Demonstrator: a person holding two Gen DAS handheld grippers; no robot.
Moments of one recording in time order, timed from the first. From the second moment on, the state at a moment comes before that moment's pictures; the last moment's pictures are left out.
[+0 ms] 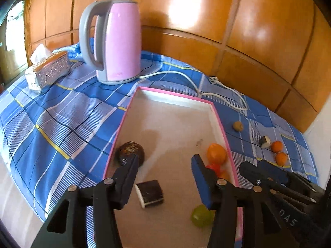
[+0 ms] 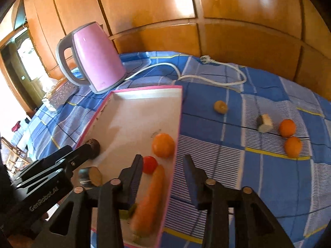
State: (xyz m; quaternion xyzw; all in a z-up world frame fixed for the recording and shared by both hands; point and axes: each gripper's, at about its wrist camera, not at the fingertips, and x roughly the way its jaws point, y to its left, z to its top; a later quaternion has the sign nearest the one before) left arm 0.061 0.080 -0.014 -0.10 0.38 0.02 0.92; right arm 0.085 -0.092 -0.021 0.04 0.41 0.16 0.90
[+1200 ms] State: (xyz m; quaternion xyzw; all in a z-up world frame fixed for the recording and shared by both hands) left arm 0.039 -0.023 -0.016 0.00 0.38 -0.08 0.92; right arm 0.051 -0.212 -0.054 0.12 0.43 0.04 0.90
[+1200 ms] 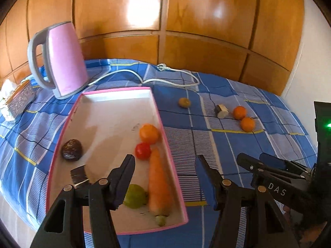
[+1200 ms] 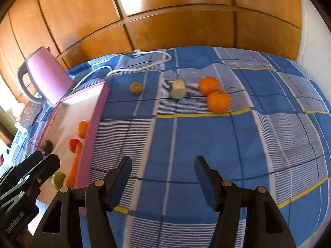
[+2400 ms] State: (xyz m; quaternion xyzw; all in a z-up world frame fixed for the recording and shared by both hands) left arm 0.077 -0.094 -0.043 0.02 0.41 -0.13 0.90; right arm 0.073 -0.277 -0.080 0.13 0.44 -0.02 0.89
